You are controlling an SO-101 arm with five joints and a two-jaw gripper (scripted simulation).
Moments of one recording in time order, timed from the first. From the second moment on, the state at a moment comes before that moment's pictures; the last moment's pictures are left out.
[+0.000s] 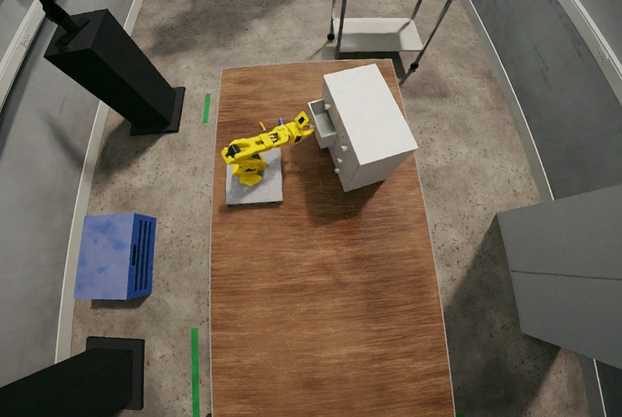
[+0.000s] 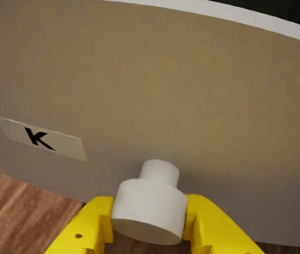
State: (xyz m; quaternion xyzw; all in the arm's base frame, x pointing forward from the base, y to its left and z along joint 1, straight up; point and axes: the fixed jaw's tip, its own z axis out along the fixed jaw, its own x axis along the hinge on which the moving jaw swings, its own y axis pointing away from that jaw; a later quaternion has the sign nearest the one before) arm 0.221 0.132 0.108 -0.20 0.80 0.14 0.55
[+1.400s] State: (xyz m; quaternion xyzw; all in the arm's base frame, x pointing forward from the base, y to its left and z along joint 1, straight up) arm 0.210 0.129 0.108 -0.21 0.80 0.15 0.55
